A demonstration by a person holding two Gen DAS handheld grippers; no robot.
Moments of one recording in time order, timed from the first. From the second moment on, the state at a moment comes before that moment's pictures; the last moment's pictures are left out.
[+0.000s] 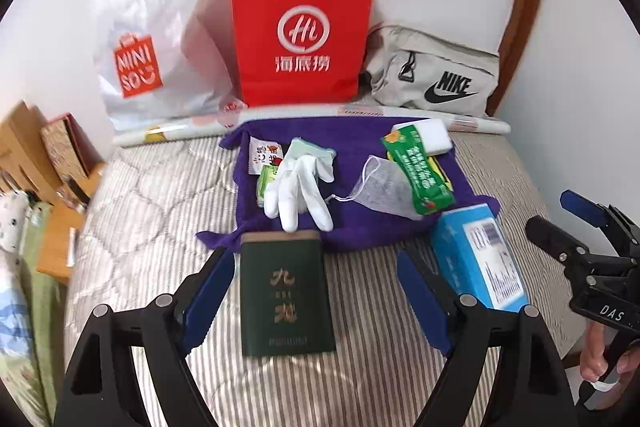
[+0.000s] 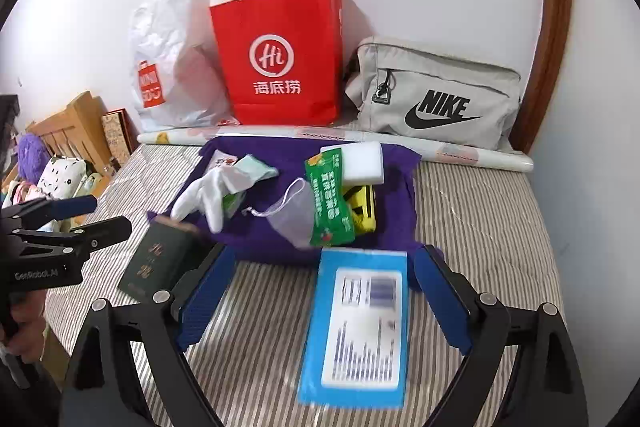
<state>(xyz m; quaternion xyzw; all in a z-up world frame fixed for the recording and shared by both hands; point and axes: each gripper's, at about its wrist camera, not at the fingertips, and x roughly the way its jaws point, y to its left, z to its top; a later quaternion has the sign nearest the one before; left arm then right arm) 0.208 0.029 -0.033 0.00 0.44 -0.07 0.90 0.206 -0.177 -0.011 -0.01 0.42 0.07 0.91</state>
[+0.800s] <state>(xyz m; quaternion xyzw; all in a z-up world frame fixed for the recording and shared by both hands) 0.048 0.013 0.000 -0.01 0.37 -0.04 0.93 0.047 -0.180 0.015 -0.01 0.39 0.04 0.92</state>
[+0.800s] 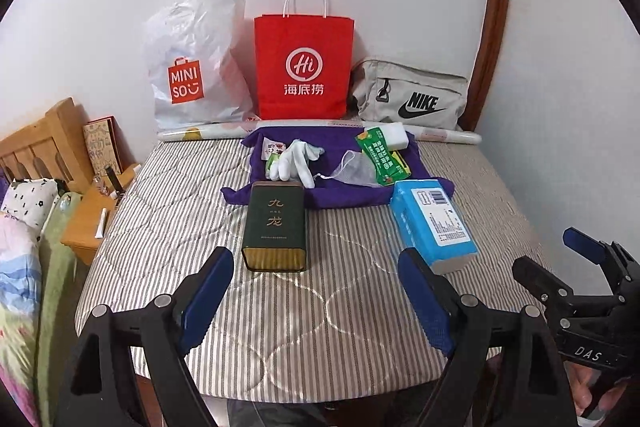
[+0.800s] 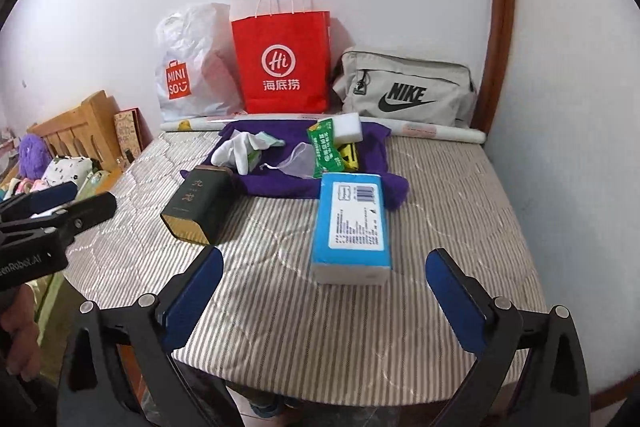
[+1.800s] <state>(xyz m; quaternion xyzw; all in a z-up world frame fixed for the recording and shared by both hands) 0.029 0.009 0.000 -0.01 0.37 -0.04 0.93 0.026 -0.178 0.016 0.01 0.38 0.04 0.92</state>
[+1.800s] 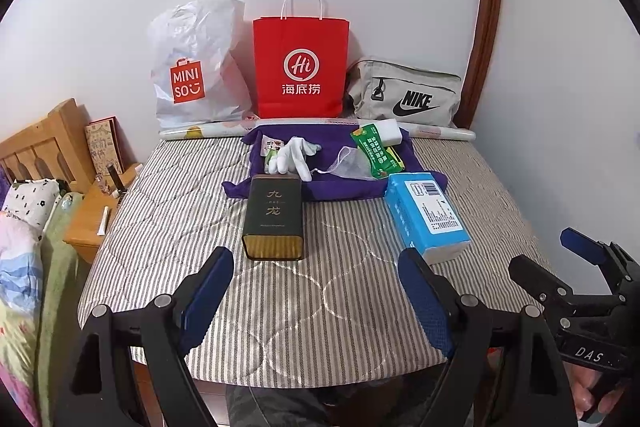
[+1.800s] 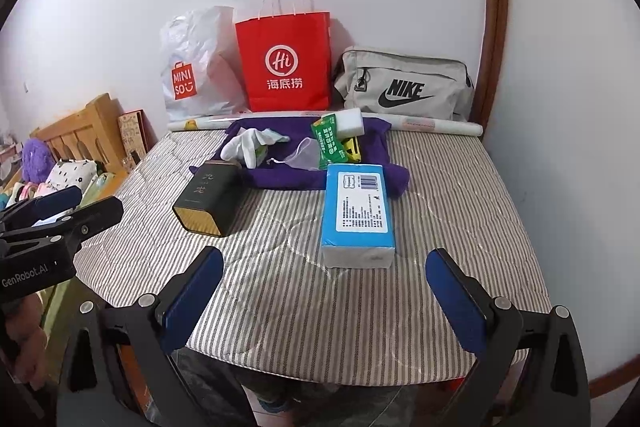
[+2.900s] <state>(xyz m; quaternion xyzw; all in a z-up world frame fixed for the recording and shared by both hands) 0.025 0.007 0.004 0.00 0.36 -0.05 0.93 0.023 -0.178 0.016 0.00 0.38 0.04 0.92</state>
